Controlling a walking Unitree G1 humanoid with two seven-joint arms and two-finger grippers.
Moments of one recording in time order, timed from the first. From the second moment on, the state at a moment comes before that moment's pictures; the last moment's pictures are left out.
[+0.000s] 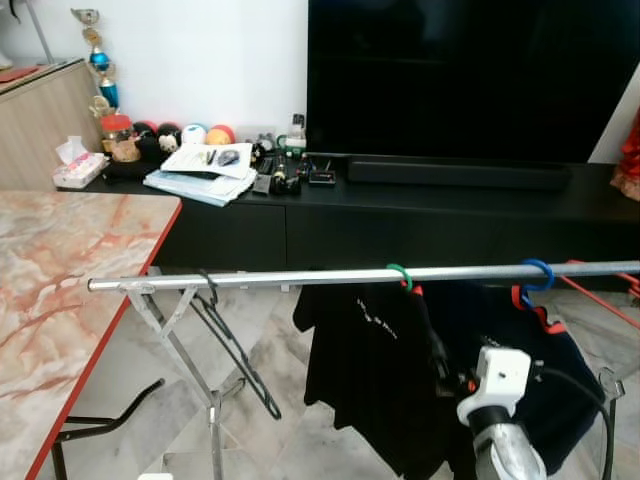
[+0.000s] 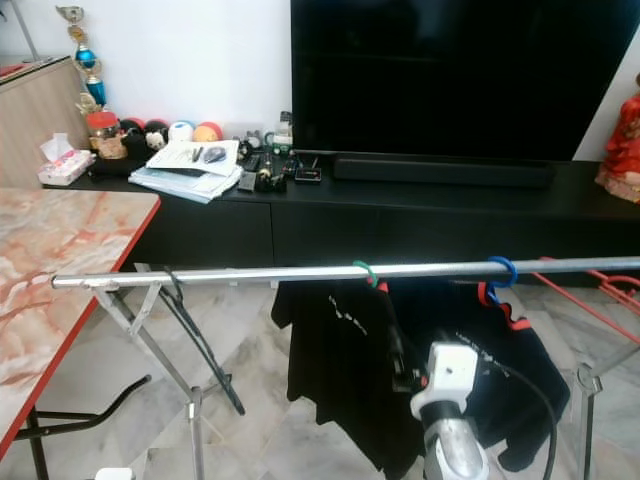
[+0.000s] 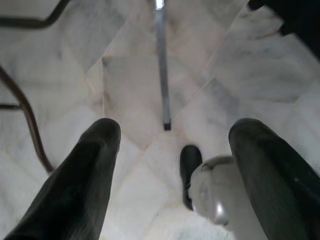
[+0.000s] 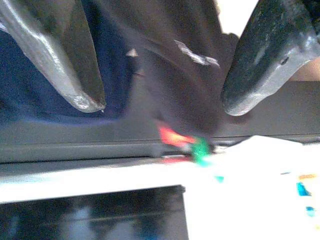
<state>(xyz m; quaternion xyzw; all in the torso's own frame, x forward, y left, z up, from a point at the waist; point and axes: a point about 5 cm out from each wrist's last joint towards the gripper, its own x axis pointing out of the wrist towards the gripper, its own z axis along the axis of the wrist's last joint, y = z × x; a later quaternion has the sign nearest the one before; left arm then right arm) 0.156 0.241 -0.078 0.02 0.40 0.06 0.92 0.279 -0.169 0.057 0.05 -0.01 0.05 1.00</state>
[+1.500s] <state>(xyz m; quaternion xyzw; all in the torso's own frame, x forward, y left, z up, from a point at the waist) 0.141 0.248 -0.085 0.00 0.44 0.07 0.90 0.306 -0.202 0.041 0.00 0.22 0.14 0.97</state>
